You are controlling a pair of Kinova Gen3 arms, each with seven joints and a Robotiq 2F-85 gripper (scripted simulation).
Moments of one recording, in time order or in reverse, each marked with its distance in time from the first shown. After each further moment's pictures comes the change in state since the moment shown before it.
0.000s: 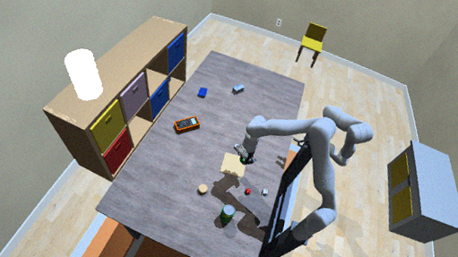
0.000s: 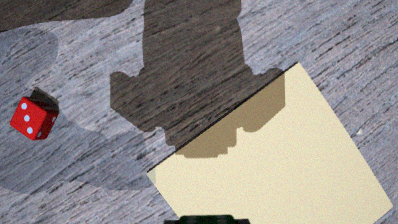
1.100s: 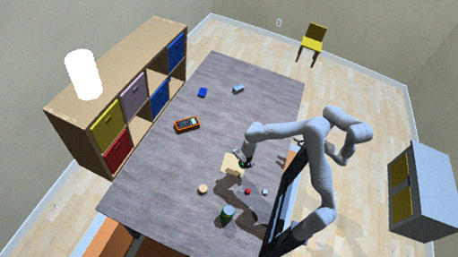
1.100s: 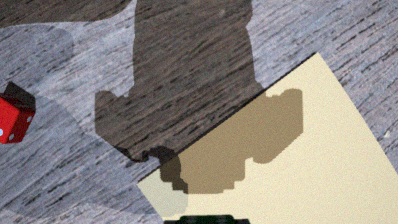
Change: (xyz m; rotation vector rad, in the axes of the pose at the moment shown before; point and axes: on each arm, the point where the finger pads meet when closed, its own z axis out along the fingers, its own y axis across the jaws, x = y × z) left arm 0.000 -0.001 0.045 0.000 0.001 -0.002; right arm 0.000 0.000 0.000 0.000 0.000 0.000
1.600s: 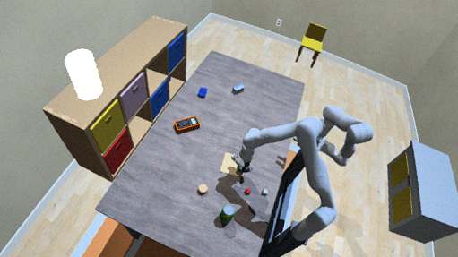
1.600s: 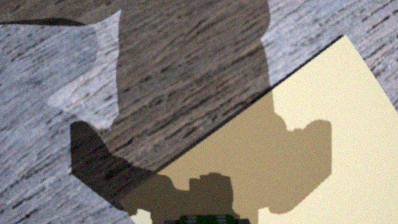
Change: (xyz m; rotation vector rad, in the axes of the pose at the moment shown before) left arm 0.000 0.000 0.049 0.000 0.000 0.000; right arm 0.000 0.000 0.000 0.000 0.000 0.000
